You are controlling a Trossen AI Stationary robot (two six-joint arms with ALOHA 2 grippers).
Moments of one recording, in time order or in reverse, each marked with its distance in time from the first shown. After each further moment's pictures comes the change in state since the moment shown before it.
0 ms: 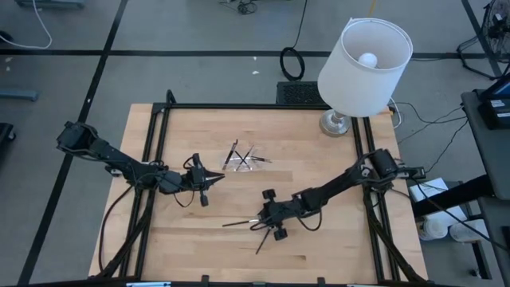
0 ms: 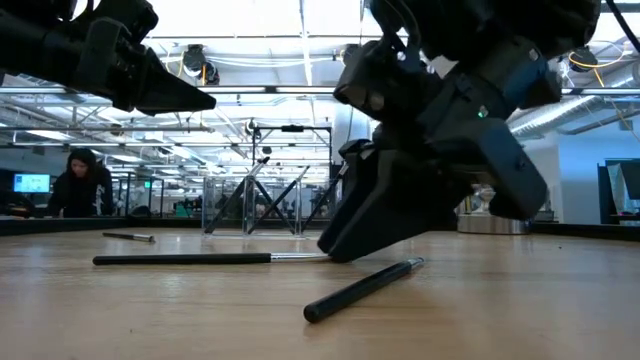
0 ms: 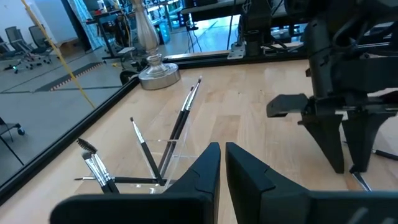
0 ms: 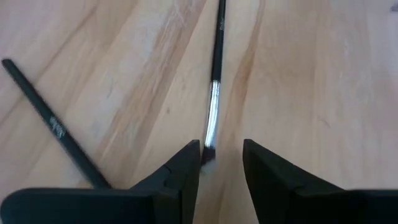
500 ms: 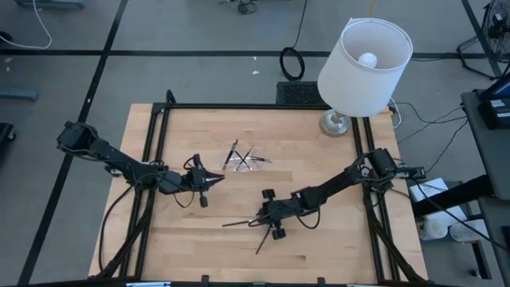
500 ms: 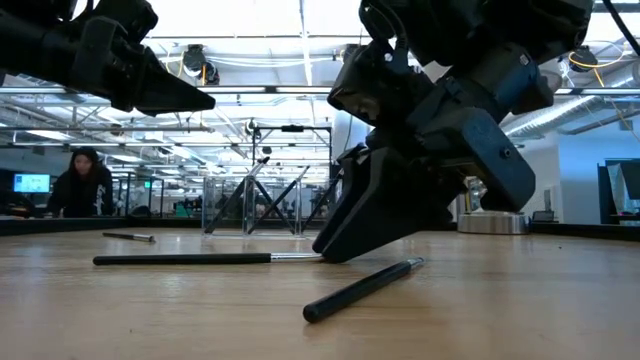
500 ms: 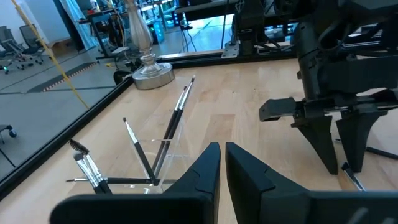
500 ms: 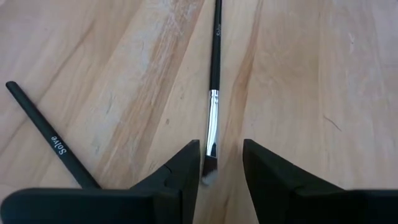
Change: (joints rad) left arm 0.000 0.000 0.000 -0.004 0.024 0.000; right arm -0.014 0.011 0.001 -0.035 -0.028 0.051
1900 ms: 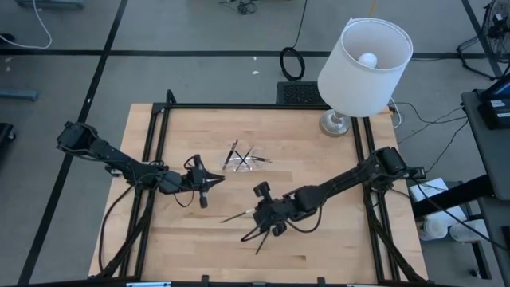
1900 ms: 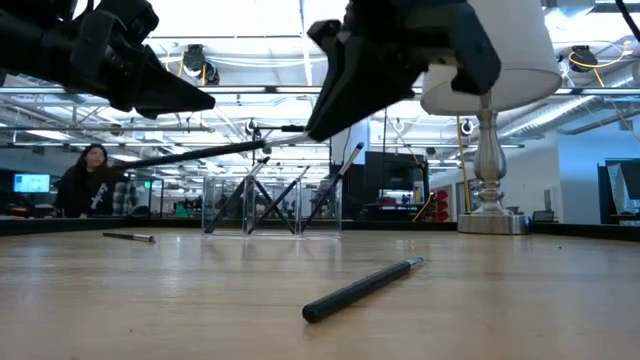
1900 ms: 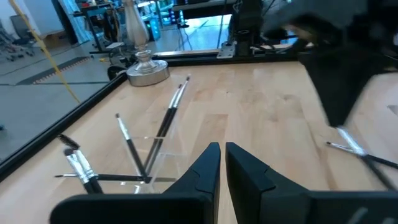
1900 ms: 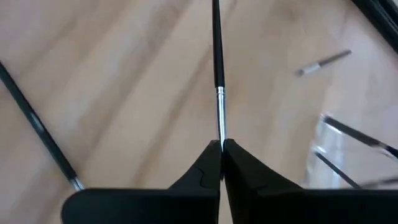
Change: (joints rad) left arm -0.001 0.000 0.001 -0.004 0.022 -0.046; right arm 0.044 -0.096 0.378 -0.583 0.222 -0.321
